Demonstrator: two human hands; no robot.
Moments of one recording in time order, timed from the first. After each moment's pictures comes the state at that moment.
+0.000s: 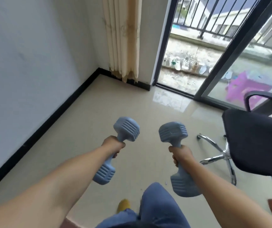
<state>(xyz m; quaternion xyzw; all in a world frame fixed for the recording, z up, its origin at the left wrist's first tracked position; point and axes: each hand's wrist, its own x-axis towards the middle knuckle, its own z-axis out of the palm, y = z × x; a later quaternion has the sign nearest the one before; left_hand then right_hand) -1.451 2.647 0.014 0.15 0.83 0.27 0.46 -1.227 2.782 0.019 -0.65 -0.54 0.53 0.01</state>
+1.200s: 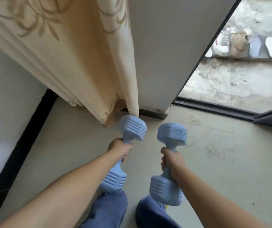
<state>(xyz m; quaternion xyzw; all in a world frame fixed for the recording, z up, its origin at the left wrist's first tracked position) -1.937 3.338 -0.402 0.13 0.82 0.19 0.52 -1.760 3.391 -0.397 -0.72 -0.29 0.63 0.08</state>
